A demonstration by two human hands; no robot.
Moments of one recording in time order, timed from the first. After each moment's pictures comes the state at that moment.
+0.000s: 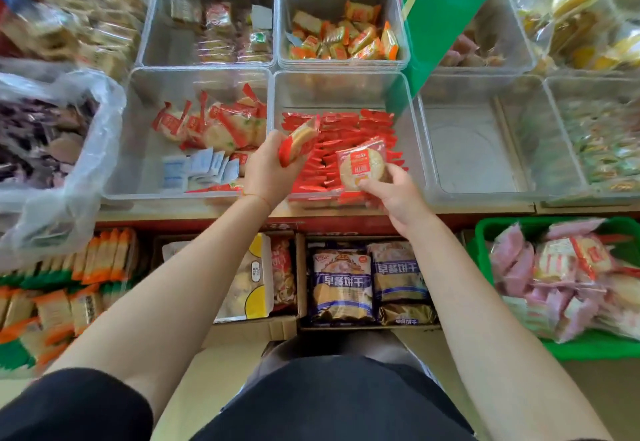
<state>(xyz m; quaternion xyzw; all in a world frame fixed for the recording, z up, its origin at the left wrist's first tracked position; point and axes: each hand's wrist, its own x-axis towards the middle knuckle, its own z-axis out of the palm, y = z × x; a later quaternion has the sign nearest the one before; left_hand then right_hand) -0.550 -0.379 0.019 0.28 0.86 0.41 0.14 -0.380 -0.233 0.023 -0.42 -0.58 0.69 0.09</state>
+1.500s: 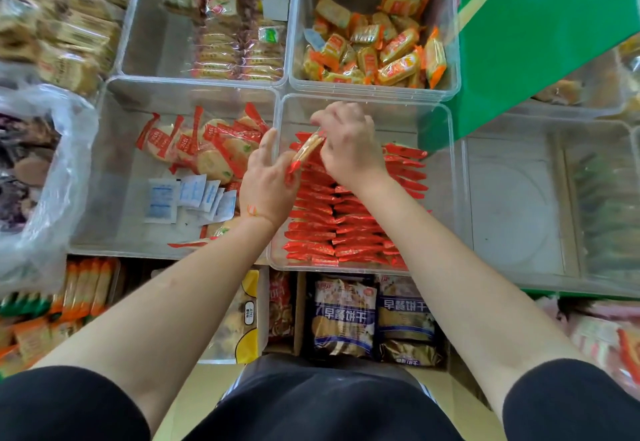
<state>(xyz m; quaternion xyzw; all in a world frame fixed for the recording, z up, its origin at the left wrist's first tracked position) -0.639 -0.317 -0.057 0.32 0.92 0.22 0.04 -0.585 -0.154 -0.017 -0.14 -0.96 0.19 0.18</state>
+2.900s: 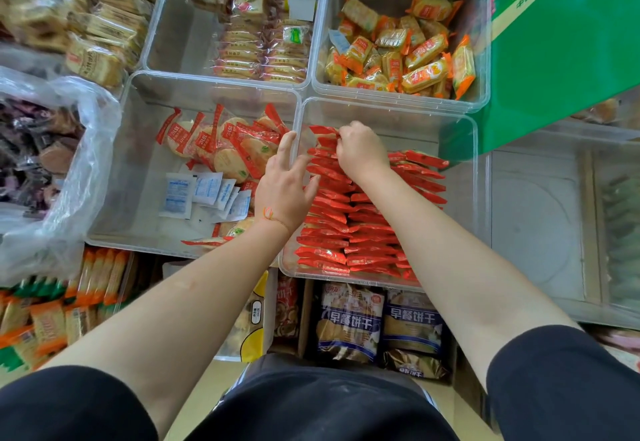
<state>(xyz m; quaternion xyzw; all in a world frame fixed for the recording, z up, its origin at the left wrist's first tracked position) -0.639 -0.315 -0.052 0.31 0.93 0.19 0.08 -0.626 -0.139 -0.060 -0.24 -0.95 0.20 -0.03</state>
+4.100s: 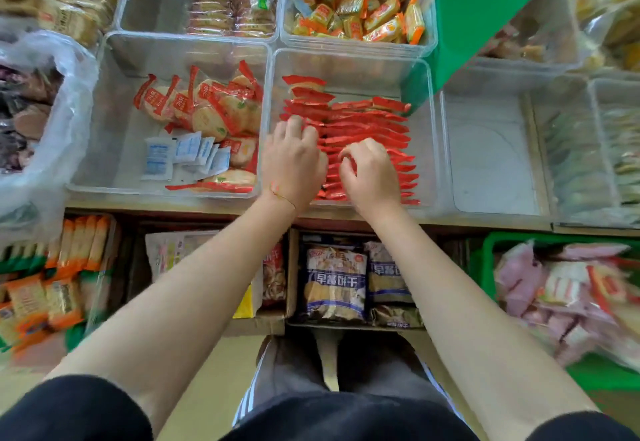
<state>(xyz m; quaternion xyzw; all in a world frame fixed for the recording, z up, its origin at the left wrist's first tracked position) -0.543 -0.322 -0.008 0.39 0.91 0.16 -0.03 -0.442 -0.219 -0.010 -0.27 -0.91 0.27 0.14</state>
